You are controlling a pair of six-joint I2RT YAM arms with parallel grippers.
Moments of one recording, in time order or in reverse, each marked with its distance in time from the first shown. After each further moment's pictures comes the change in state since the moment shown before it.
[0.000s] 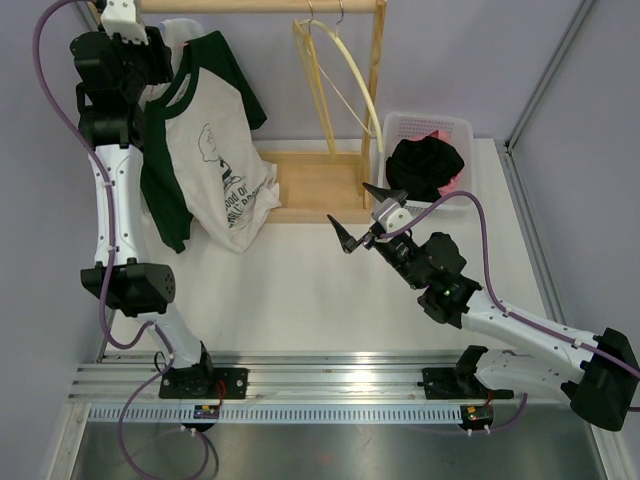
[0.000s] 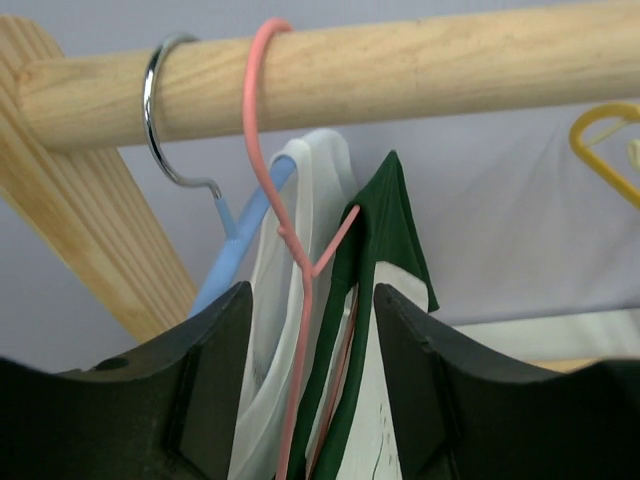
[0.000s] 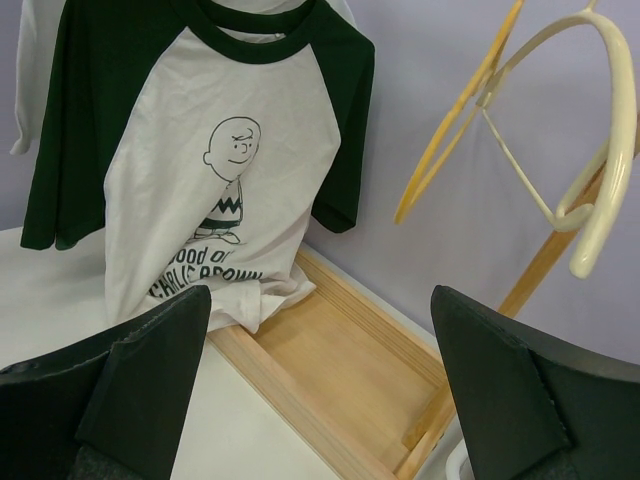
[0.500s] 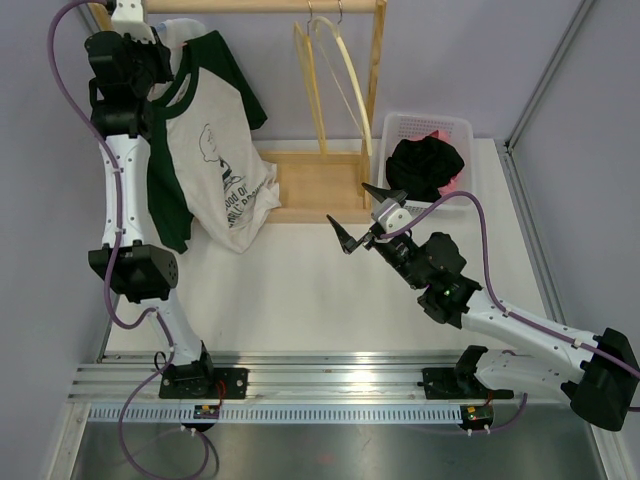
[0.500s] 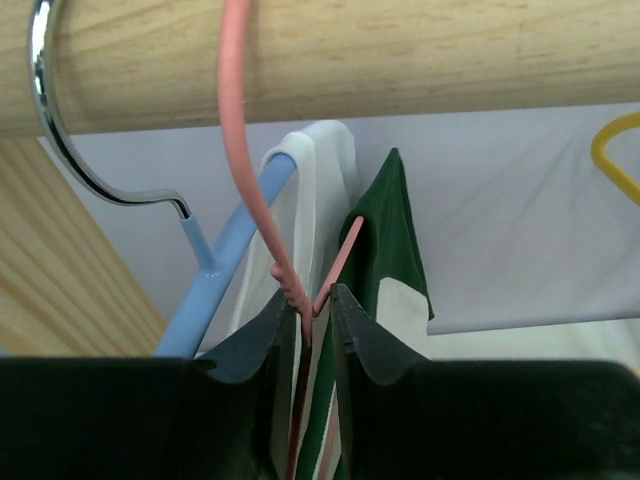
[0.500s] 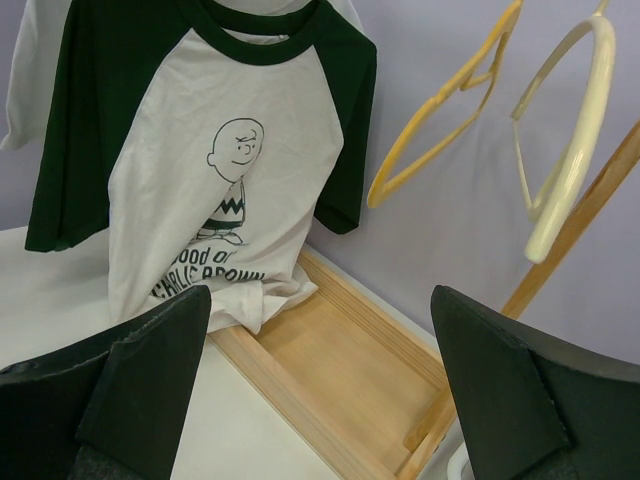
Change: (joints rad) left arm 0.000 0.122 0.064 0.051 0.010 -0.051; right arm 0.000 0.000 0.000 0.000 -0.007 0.000
